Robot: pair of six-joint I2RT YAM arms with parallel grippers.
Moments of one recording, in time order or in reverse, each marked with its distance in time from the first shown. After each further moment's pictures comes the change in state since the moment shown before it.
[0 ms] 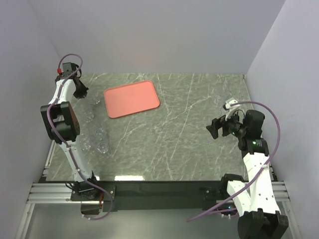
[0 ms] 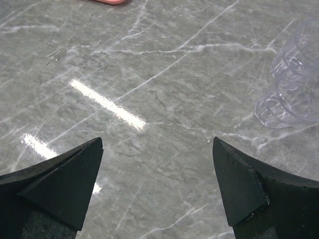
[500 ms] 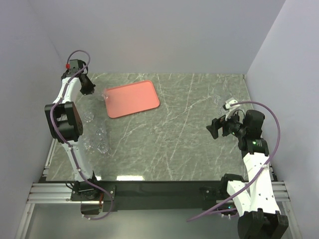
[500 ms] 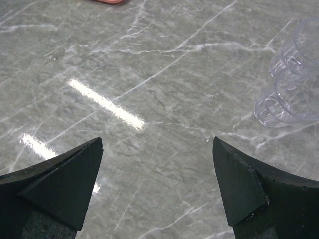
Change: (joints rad) left arm -0.065 0.000 0.034 0.008 0.068 0.013; right arm 0.000 0.000 0.000 0.000 0.005 -0.002
